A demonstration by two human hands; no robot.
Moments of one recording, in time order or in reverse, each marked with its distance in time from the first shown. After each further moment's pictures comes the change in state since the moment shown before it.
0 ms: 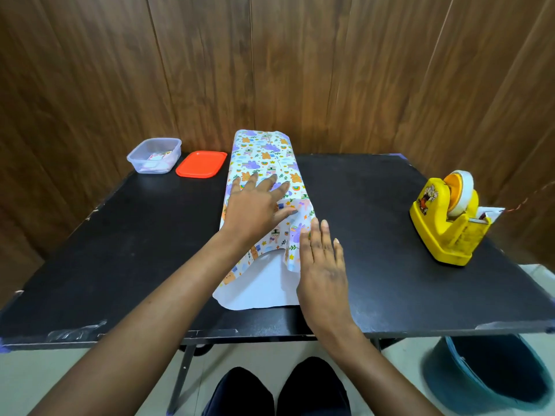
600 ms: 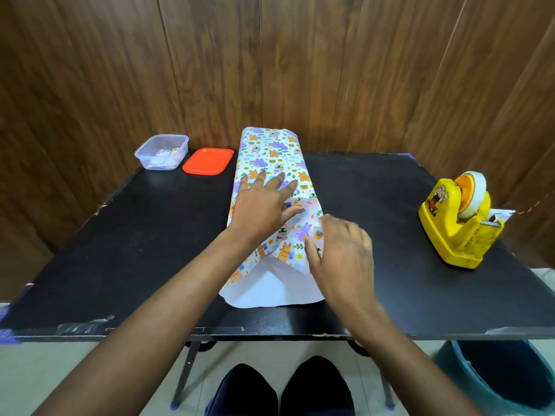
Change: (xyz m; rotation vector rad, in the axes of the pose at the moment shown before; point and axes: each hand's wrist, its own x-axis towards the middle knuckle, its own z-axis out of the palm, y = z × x) left_hand 0.001 0.000 -0.001 0.022 0.001 0.016; right_hand 0.026 0.008 -0.035 0.068 0.064 0.079
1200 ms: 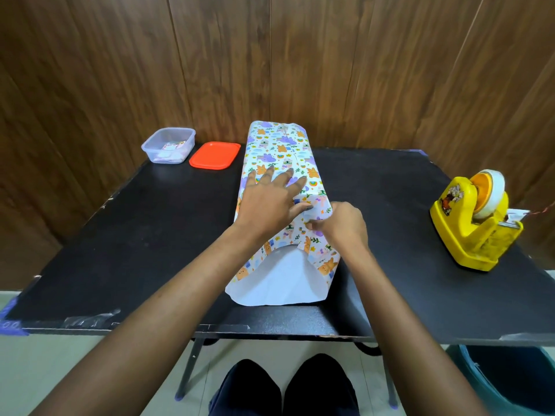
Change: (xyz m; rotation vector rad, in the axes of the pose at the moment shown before) left_hand 0.000 -0.003 0.000 0.009 -0.018 0.008; right_hand 0.066 0.012 0.032 0.417 -0.500 0.434
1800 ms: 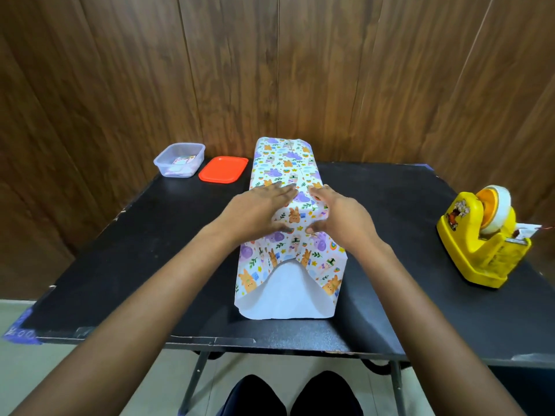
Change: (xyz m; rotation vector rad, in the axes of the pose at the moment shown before) left_hand -0.005 -0.037 -0.022 -0.075 -0.136 0.144; right_hand 0.014 -0.019 -0.022 -0.326 -0.050 -0.405
